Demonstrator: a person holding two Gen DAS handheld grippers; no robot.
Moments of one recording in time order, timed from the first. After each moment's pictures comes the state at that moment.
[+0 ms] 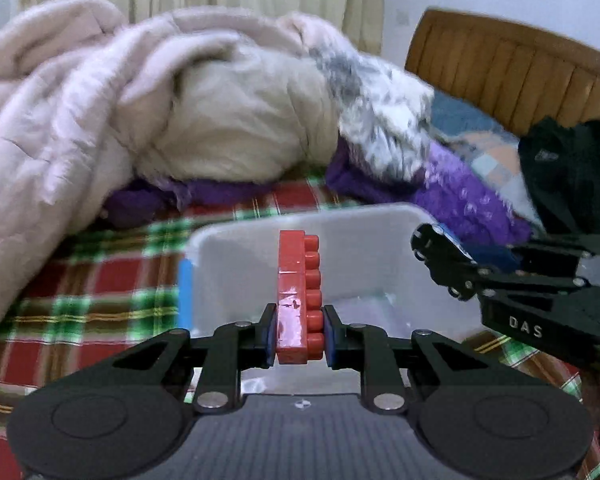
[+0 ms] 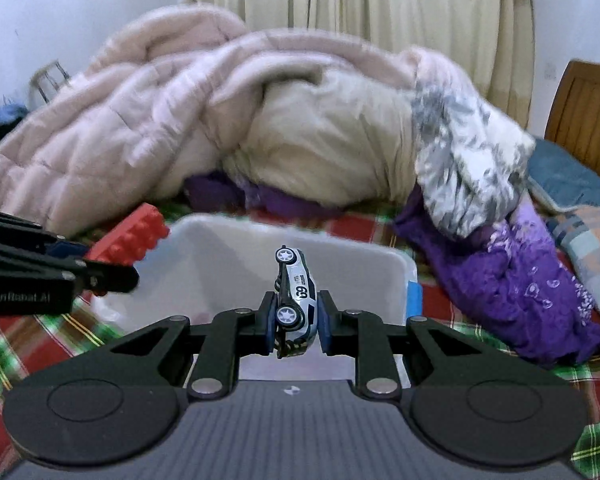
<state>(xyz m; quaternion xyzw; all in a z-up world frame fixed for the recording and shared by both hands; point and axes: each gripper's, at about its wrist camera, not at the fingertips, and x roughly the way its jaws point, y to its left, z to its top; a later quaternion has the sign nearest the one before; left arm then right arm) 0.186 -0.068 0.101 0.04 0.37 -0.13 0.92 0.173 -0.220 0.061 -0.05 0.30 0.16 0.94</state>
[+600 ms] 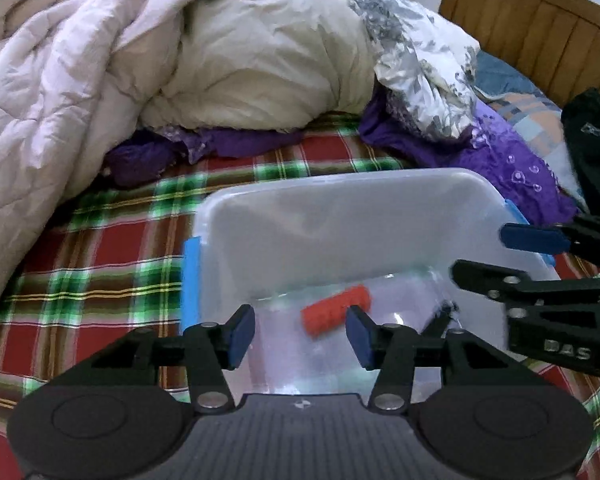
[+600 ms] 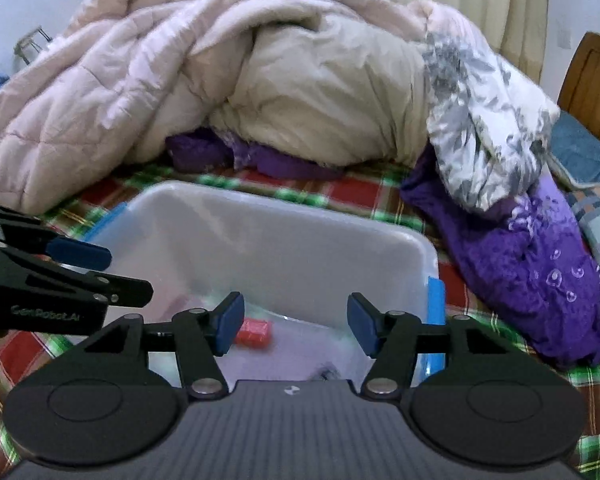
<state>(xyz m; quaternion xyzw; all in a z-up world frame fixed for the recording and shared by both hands) 0.230 -0.060 0.076 0.04 0.43 -0.09 0.90 0.215 -0.213 0.050 -0.05 0.34 0.16 0.92</state>
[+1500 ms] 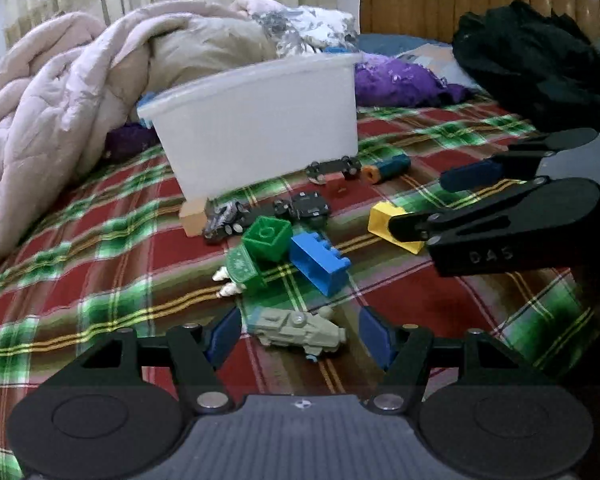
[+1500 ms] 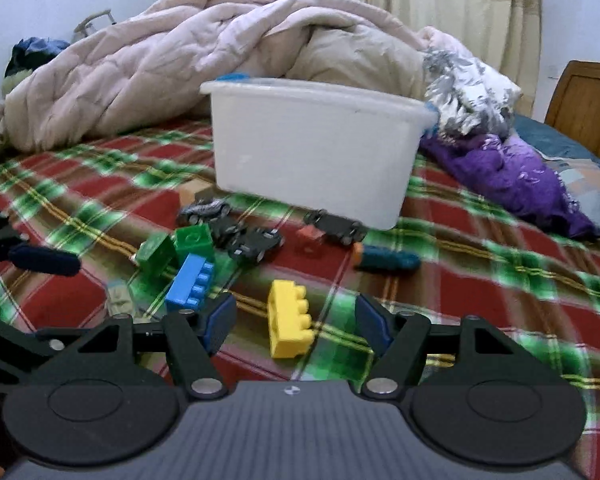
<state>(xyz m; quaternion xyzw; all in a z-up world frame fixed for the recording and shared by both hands) -0.058 -0.095 -0.034 0.13 0.34 -0.12 0.92 -0.027 -0.228 -0.056 -0.09 0.28 0.17 0.94</state>
